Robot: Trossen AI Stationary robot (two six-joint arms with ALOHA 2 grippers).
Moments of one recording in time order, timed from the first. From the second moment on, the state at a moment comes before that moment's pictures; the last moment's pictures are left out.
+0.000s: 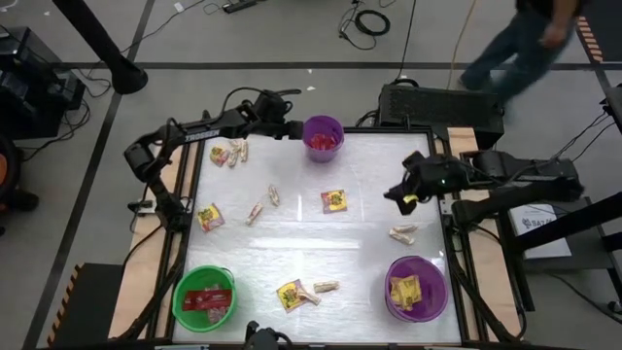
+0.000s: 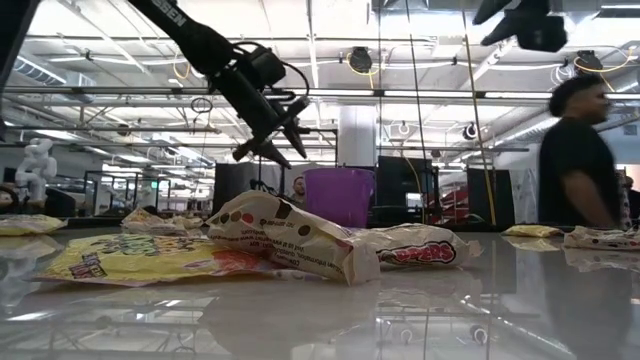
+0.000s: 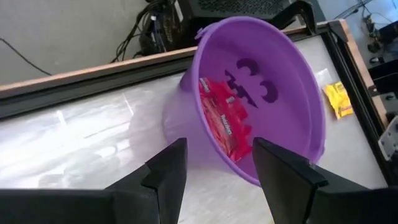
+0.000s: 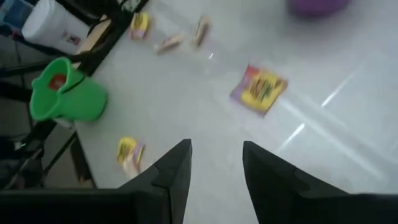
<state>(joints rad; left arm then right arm) 0.67 1.72 1.24 -0.26 0.15 -0.64 0.03 0.95 1.12 -0.92 0.11 0.90</state>
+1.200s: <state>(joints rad) 0.61 1.94 1.44 -0.30 -0.06 -0.48 -0.23 0.95 1.12 -0.89 -0.06 0.62</state>
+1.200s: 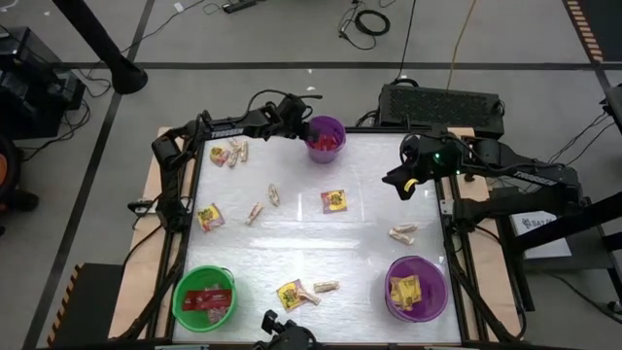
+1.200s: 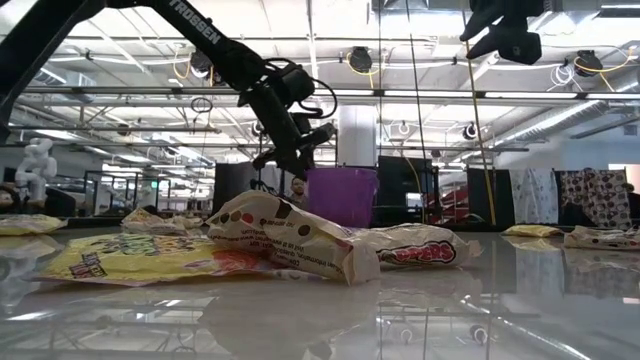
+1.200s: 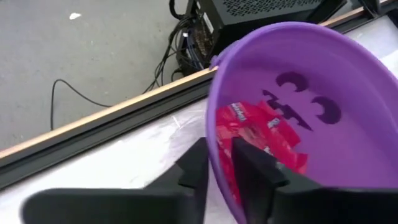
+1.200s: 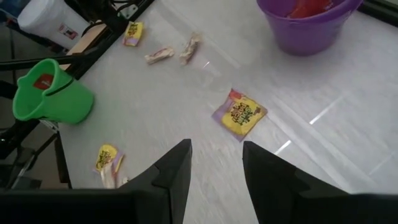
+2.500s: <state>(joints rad) 0.40 1.93 1.38 0.48 -0.59 0.89 -0.25 0.95 1.12 -0.90 -0.08 0.68</state>
